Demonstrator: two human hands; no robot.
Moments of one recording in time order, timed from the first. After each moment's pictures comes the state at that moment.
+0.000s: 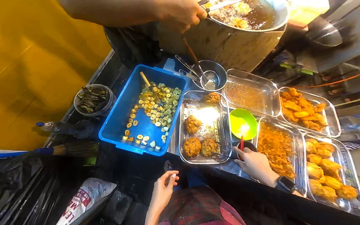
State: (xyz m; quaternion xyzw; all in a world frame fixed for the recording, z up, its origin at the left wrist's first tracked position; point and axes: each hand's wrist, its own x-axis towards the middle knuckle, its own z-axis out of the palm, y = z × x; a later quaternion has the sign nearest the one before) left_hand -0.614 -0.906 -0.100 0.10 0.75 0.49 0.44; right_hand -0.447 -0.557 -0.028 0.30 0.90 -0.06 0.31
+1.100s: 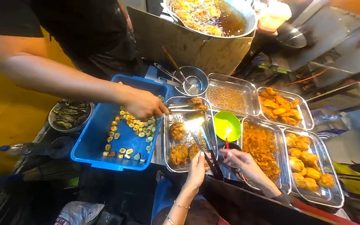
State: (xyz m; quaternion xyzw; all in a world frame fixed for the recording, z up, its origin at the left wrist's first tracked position) left_hand -0.577 -0.709 -0.049 0.06 0.53 0.63 0.56; right_hand -0.420 -0.549 -0.022 0.36 0.72 -0.59 -0.04
